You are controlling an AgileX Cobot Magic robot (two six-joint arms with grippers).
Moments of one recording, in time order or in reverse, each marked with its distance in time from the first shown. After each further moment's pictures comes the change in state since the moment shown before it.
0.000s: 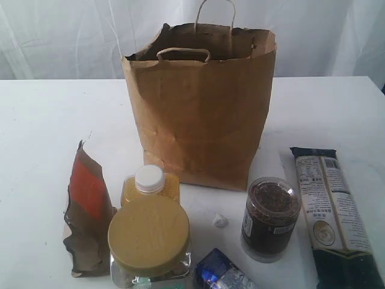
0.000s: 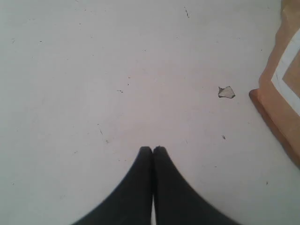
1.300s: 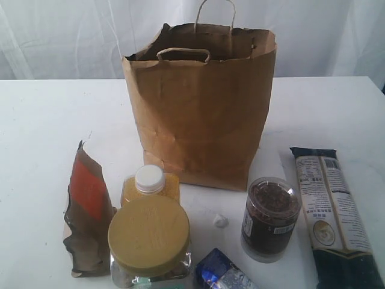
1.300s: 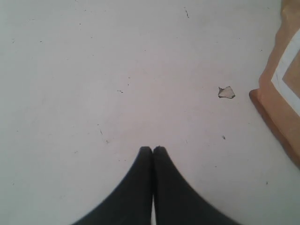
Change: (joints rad) left arm 0.000 0.000 0.000 0.000 0.000 0.000; right arm 0.000 0.327 -0.543 0.713 -1.442 0.578
